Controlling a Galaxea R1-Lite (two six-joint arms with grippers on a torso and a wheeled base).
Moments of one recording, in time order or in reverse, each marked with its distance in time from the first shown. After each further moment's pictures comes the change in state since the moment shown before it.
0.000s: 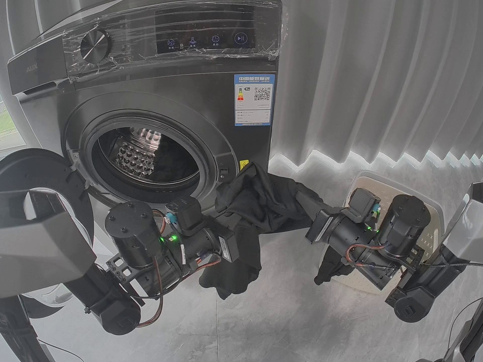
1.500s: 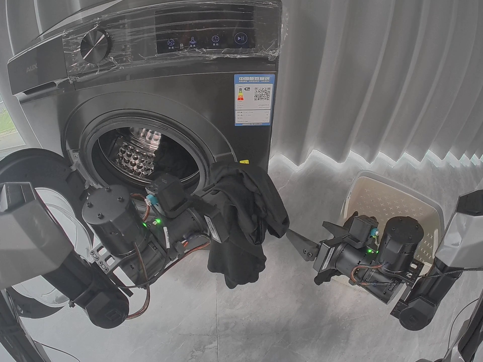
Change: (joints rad) left arm 0.025 -0.082 -0.014 0.000 0.022 -0.020; right arm -0.032 0.050 0.137 -0.001 0.012 -0.110
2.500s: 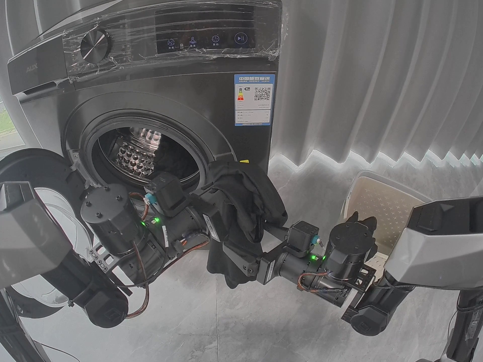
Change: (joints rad) left arm 0.005 -0.003 0.000 0.000 -0.002 0.002; right arm 0.137 0.190 -0.275 -0.001 0.146 -0.111
